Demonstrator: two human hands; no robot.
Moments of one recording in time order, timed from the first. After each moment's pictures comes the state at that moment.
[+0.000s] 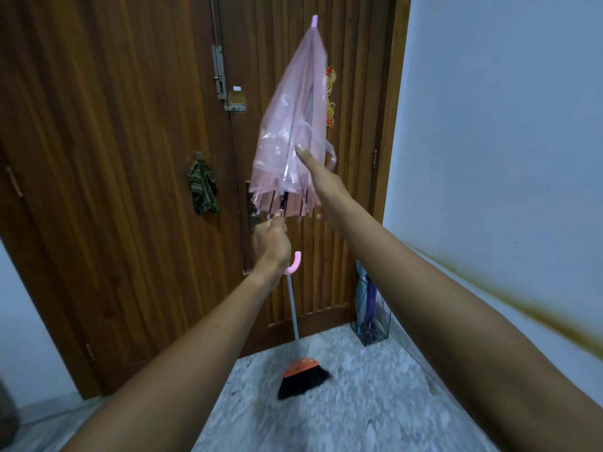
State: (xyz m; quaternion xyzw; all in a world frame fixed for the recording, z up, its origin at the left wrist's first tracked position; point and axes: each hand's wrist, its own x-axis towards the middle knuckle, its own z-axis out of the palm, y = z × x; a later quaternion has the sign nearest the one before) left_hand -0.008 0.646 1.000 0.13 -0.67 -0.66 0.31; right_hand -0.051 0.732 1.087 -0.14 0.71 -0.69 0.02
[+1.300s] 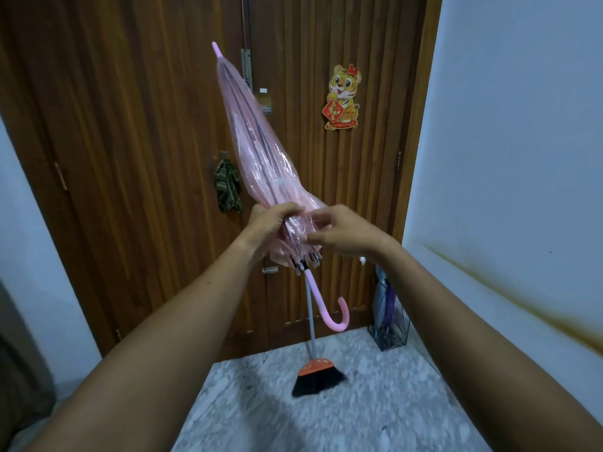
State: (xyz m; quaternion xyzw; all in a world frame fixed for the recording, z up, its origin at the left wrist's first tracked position) left_hand -0.006 0.584 1.027 0.03 -0.67 -0.72 0.15; right_hand -0.022 0.757 1.043 -0.38 0.85 -0.37 0.00
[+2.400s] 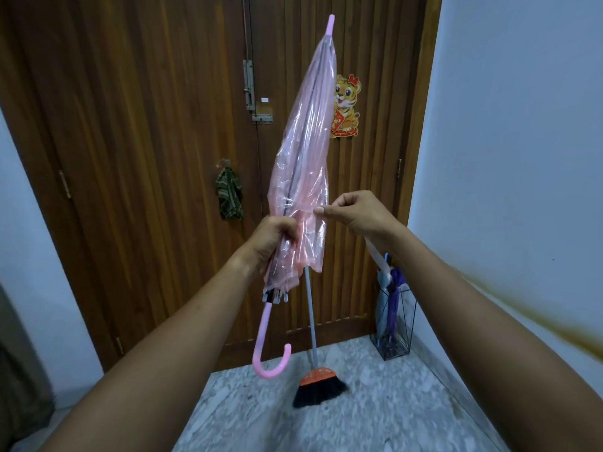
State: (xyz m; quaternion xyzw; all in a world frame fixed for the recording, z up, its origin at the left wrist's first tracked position) left_hand 0.021 0.597 1.034 -0.04 -0.66 -0.74 0.07; right_hand -0.051 0.781 1.063 -0.32 0.75 -0.58 0.01
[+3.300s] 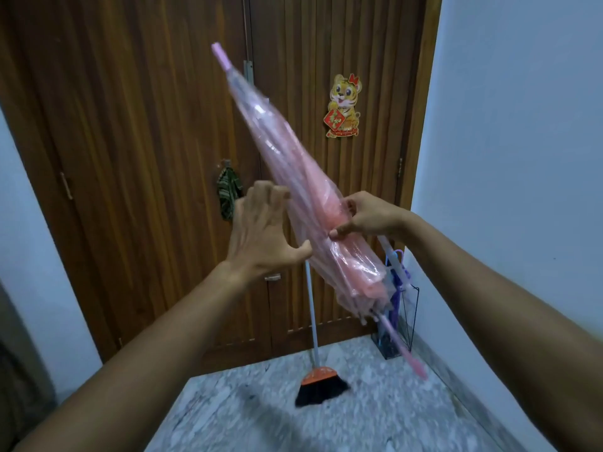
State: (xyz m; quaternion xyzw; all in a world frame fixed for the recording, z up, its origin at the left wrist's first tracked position) left_hand 0.029 0.576 1.029 -0.10 -0.87 -0.02 0.48; right_hand -0.069 0.791 1.080 -0.36 0.86 -0.36 0.08
